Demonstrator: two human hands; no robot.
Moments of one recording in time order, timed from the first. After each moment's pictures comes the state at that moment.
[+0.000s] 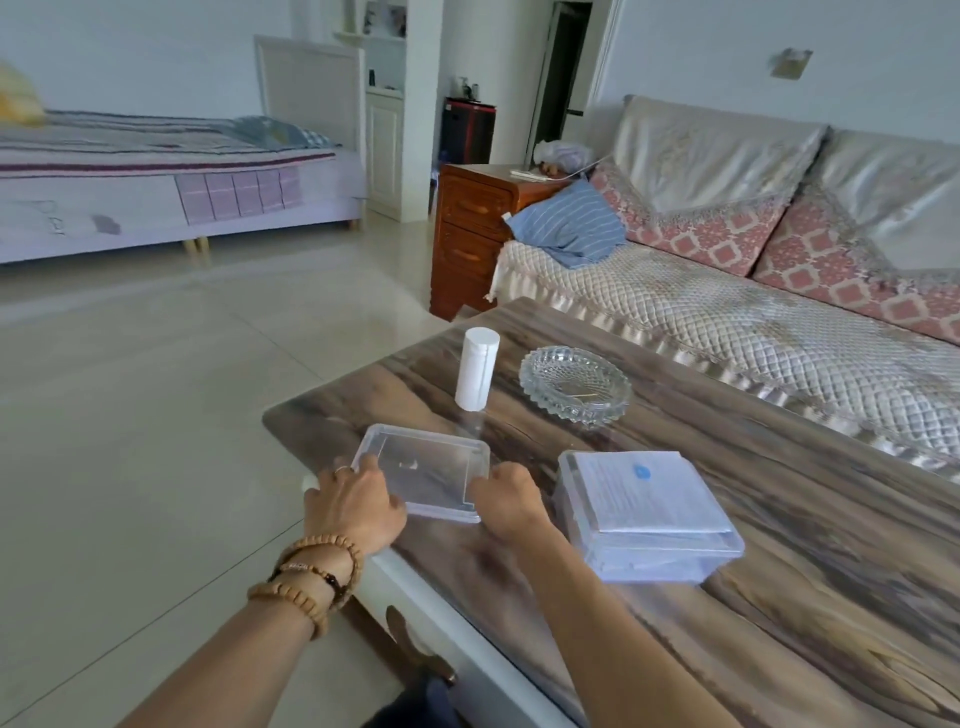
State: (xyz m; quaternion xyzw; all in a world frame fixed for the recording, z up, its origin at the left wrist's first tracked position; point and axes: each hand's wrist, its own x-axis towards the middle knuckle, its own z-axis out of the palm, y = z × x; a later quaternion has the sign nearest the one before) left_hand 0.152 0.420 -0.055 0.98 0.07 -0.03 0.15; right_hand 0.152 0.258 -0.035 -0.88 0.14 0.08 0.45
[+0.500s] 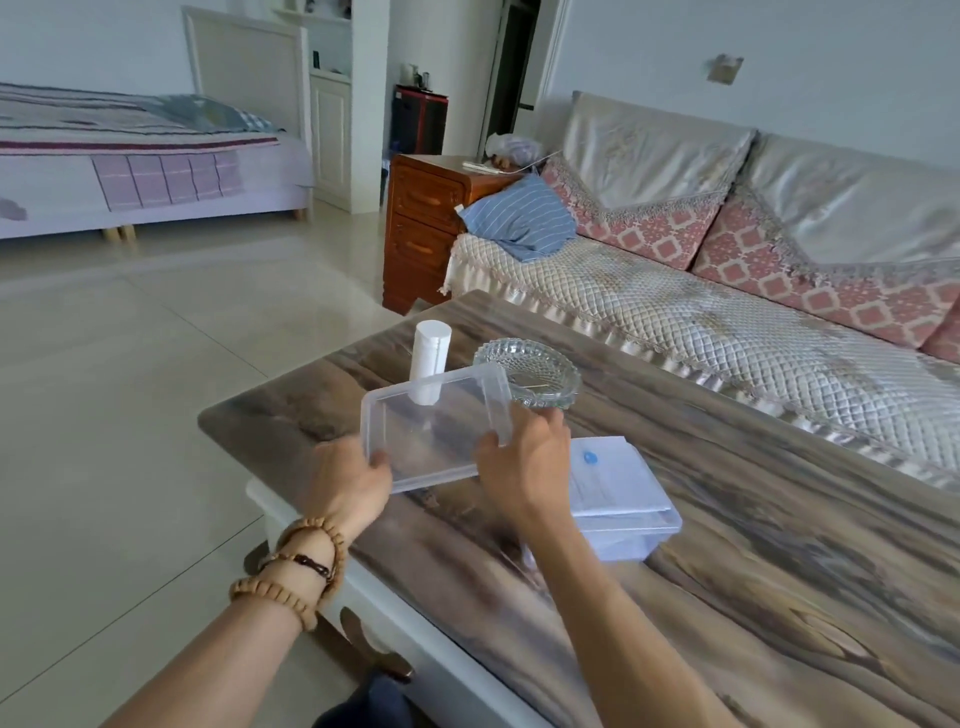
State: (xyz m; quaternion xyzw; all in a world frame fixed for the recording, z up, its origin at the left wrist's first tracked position) left_hand 0.155 0.384 -0.033 0.90 0.08 0.05 0.43; right_hand 0.137 0.220 -0.002 -0.93 0.12 -0.21 0.28
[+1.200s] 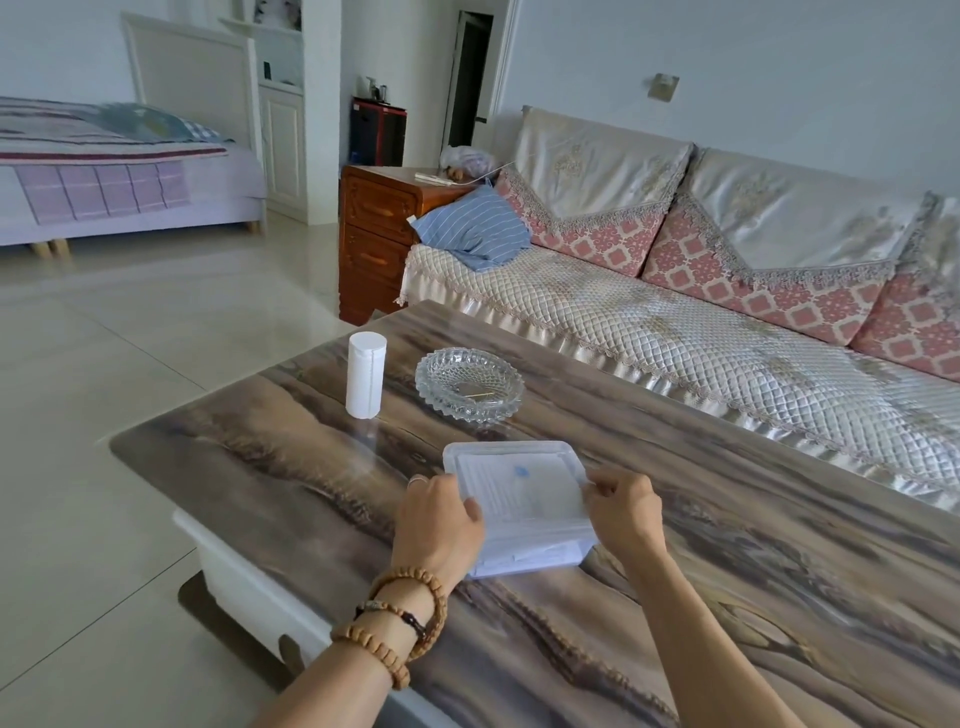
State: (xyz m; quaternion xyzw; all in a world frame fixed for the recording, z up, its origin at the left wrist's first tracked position) left_hand 0.115 0.248 -0.028 0.92 -0.07 0.05 0.38; right_hand 0.099 0.047 -0.024 -0.90 0.27 -0.16 0.31
